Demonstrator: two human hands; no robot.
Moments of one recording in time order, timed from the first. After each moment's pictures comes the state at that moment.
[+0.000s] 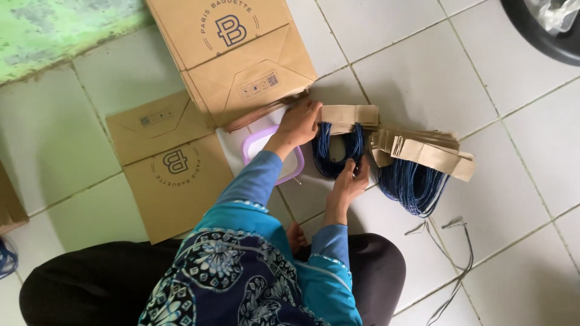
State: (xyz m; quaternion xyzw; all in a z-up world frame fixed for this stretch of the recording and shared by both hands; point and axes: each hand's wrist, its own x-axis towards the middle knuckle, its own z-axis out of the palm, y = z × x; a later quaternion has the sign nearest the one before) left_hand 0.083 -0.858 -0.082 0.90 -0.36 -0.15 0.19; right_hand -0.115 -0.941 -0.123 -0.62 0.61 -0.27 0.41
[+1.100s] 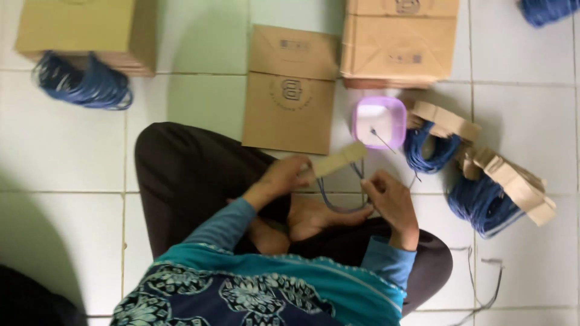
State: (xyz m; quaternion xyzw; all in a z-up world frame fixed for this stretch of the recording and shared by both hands) left_hand -0.157 -0.545 -0.025 0.89 -0.15 -0.25 0.35; right_hand -0.190 -0.825 0.081 -0.92 0.14 0.23 0.28
